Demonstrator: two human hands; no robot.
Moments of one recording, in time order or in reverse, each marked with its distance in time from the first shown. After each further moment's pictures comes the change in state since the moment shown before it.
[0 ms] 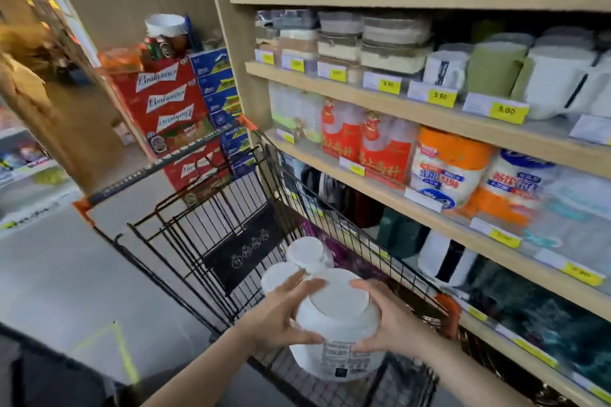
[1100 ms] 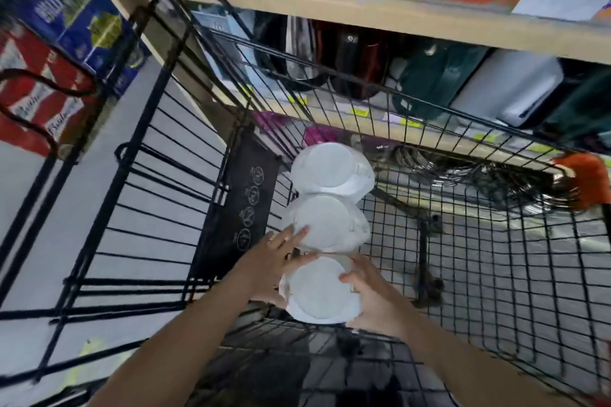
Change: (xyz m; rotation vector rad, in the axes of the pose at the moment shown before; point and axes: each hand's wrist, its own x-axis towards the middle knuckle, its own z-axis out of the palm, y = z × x) left_hand 0.113 -0.355 0.042 0.630 -0.710 0.511; right_hand 0.192 0.058 0.293 0.060 0.222 0.227
